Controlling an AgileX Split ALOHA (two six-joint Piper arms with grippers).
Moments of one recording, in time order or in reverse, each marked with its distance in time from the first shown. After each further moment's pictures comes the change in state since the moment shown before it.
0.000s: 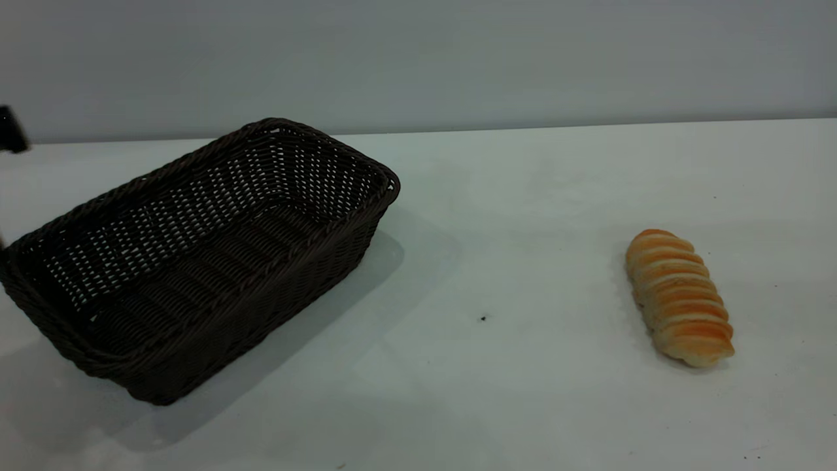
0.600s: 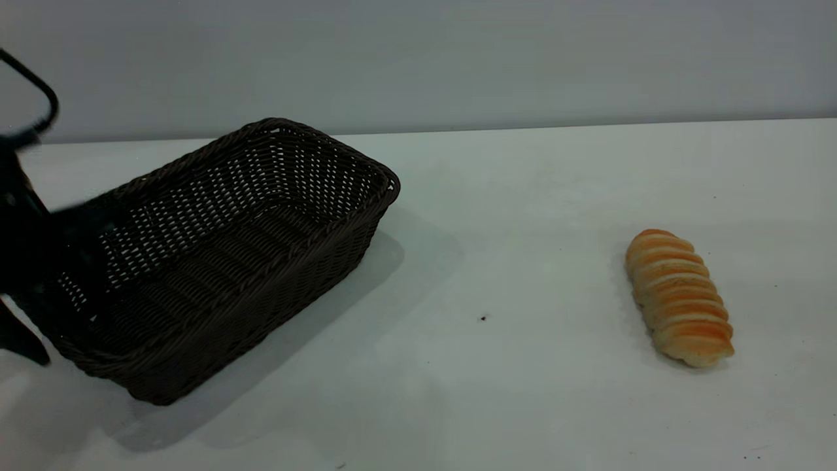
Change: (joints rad) left arm 0.000 0.333 -0.020 -0.124 -0.253 -0.054; right arm 0.000 0.000 0.000 0.000 -0.002 -0.003
